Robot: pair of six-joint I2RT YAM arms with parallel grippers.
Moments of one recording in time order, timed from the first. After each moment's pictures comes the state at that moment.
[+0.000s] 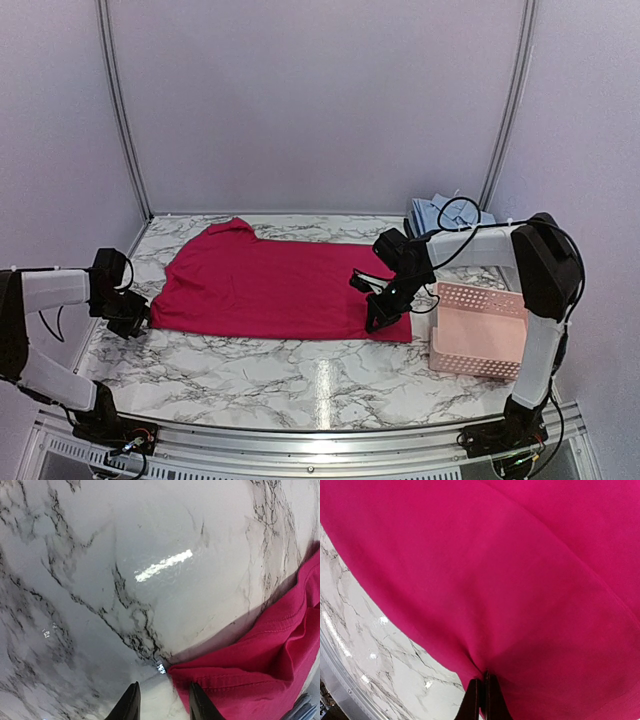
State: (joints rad) left arm 0.06 1.32 0.61 -0.50 0.10 -1.15; right arm 0.59 1.93 1.28 -0.73 -0.41 0.04
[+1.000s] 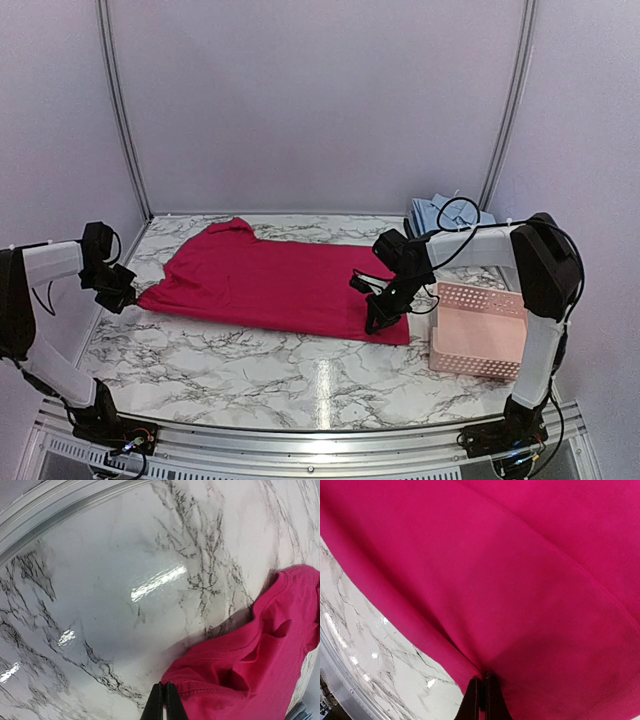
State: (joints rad) left arm 0.16 1.44 0.83 -0.58 0.08 -1.03; right arm 0.59 1.93 1.28 -0.74 -0.40 0.05
